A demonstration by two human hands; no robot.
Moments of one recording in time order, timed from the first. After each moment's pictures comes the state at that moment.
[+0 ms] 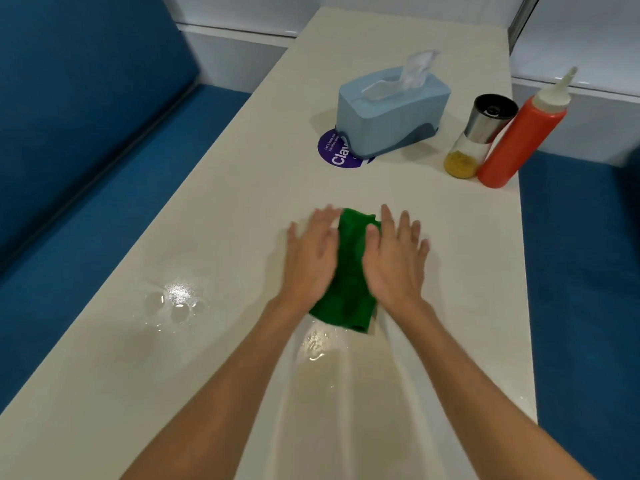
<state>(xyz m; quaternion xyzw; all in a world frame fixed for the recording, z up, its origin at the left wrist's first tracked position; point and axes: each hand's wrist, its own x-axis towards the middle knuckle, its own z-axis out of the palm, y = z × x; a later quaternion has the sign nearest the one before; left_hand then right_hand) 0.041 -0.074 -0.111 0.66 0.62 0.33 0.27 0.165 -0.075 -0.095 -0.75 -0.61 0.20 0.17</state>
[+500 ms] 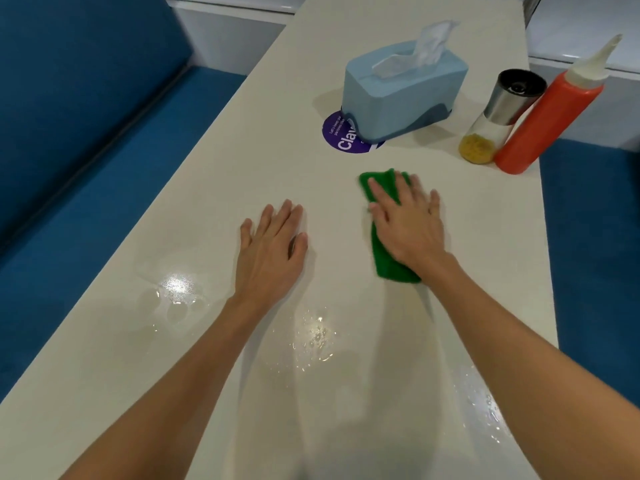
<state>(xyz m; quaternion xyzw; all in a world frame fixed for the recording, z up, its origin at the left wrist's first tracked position) -0.027 -0.069 -0.141 0.72 0.68 0.14 0.08 0.193 -0.011 -0.128 -0.66 -0.74 0.06 0.07</state>
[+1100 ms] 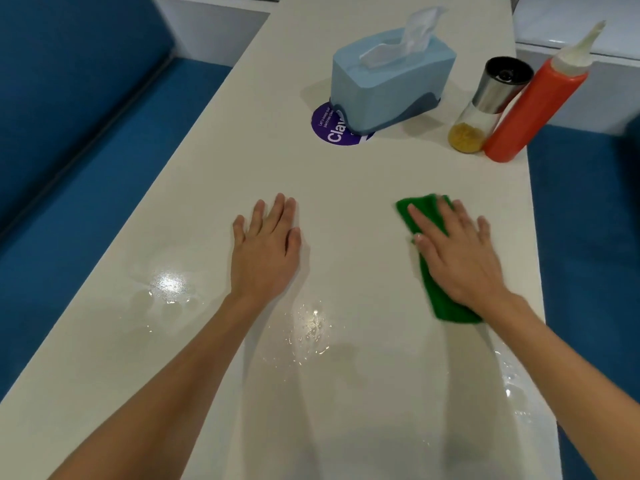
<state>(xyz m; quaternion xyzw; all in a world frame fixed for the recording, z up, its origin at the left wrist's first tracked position) -0.024 -0.068 -0.140 0.73 0.68 0.08 0.05 0.265 -0.076 -0.124 -0.67 -0.74 0.06 0.02</state>
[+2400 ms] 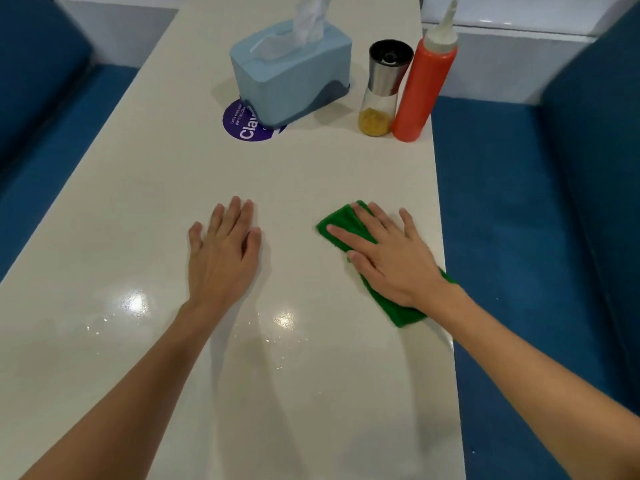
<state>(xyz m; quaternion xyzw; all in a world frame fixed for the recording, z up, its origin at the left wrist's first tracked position) 0.038 -0.078 -0.138 0.74 0.66 0.11 0.06 0.306 -0.109 -0.126 -0.57 -0.82 0.05 0.01</state>
